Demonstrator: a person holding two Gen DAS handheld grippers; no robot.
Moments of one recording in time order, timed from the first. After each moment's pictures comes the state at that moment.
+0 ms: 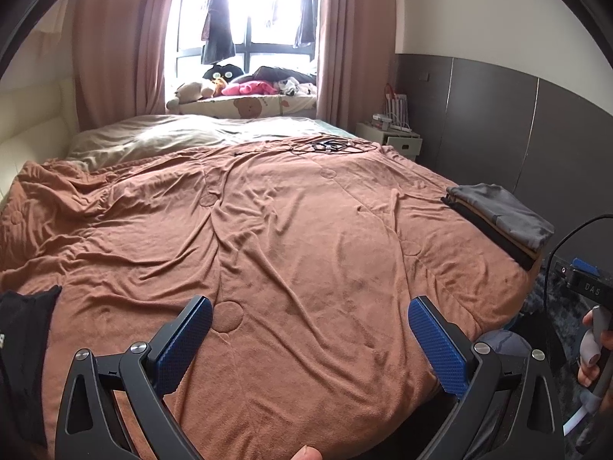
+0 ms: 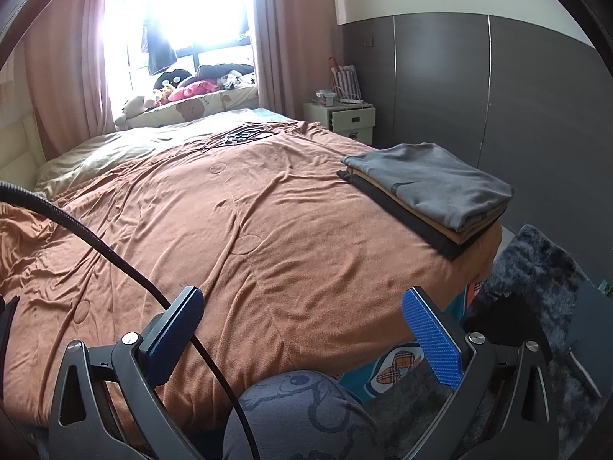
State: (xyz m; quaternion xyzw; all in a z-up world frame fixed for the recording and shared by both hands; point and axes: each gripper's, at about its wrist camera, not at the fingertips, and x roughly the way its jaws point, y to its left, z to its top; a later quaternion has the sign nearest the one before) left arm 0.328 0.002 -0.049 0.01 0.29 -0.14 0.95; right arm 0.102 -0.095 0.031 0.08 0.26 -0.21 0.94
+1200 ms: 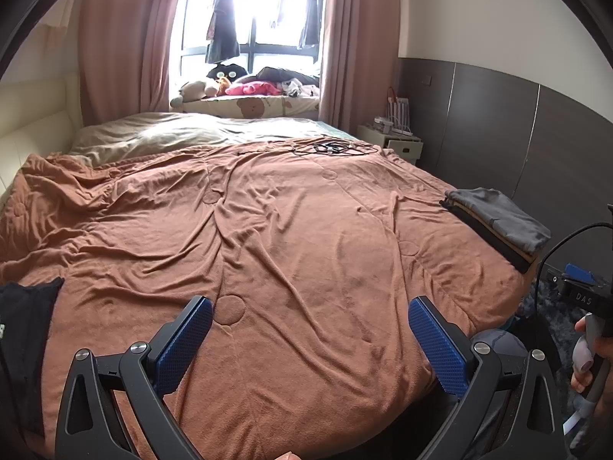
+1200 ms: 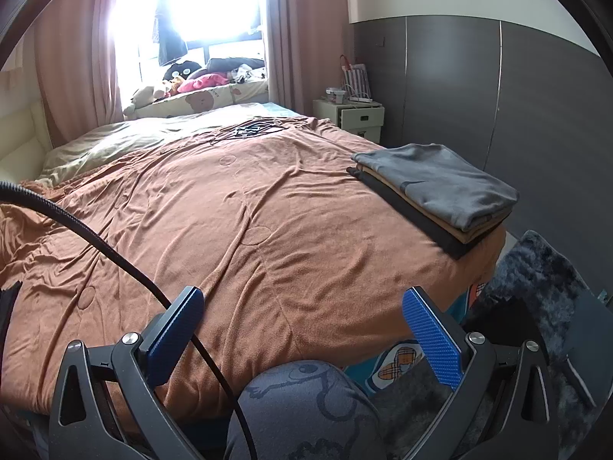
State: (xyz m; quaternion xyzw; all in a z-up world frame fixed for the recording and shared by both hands) left arm 0.316 0.005 -0.047 0.01 0.29 -0.14 0.95; right arm 0.101 -0.089 0.033 0.07 0.27 -0.19 0.94
